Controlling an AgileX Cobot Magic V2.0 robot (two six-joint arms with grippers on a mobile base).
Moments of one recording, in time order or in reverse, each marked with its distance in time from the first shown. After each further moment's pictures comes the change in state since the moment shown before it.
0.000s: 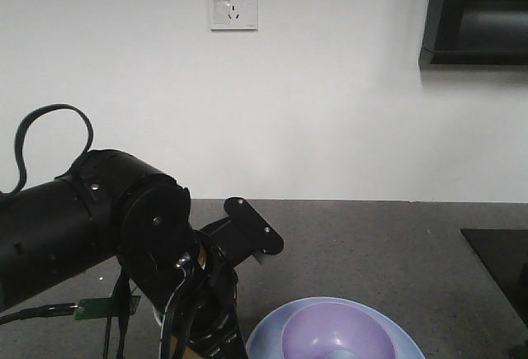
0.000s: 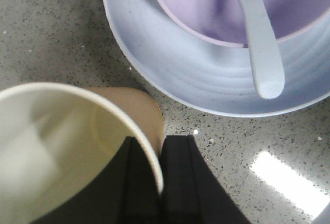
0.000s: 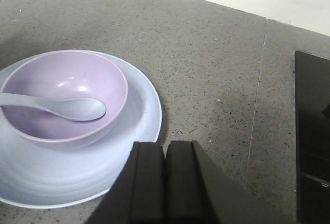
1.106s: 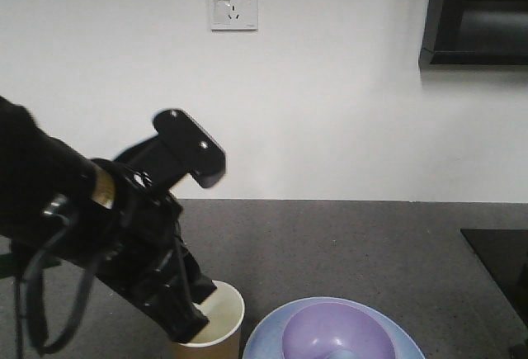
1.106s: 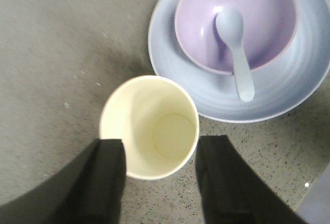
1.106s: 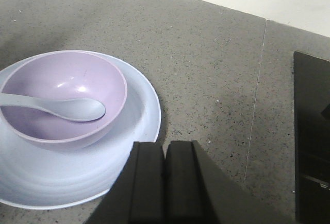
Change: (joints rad) left arm 0.000 -0.301 0.000 0.026 -0.015 -0.004; right arm 0.000 0.000 0.000 -0.003 -0.004 0.000
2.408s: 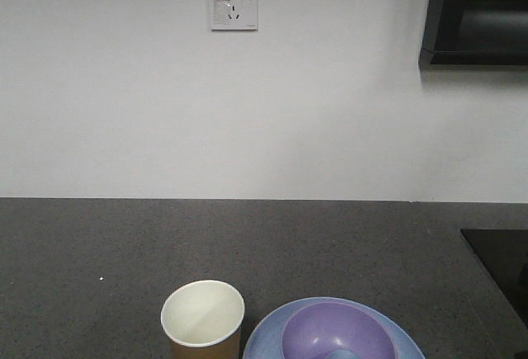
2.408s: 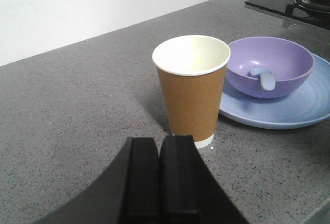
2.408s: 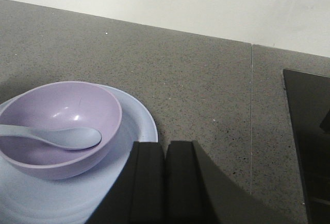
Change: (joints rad) left arm 0.108 -0.920 1.150 0.179 -0.808 -0.418; right arm 0.000 -0.097 0.177 0.071 -0.239 0.007
